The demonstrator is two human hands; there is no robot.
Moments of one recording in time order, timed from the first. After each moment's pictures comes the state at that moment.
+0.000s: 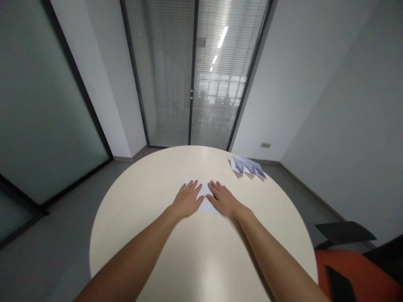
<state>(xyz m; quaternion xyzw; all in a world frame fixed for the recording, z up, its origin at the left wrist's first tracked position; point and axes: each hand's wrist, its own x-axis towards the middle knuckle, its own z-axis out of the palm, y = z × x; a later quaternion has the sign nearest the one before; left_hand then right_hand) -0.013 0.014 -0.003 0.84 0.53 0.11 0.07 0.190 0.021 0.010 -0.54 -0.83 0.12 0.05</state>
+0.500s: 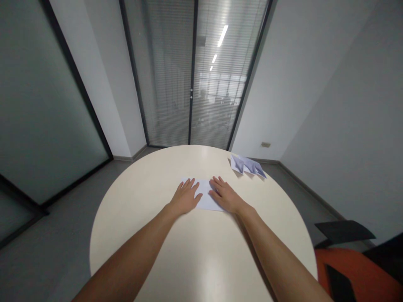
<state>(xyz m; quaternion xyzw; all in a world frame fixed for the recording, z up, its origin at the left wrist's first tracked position) -0.022 0.018 -0.001 0.83 0.55 0.11 0.06 0.202 0.029 0.008 -0.52 -0.84 0.09 0.10</state>
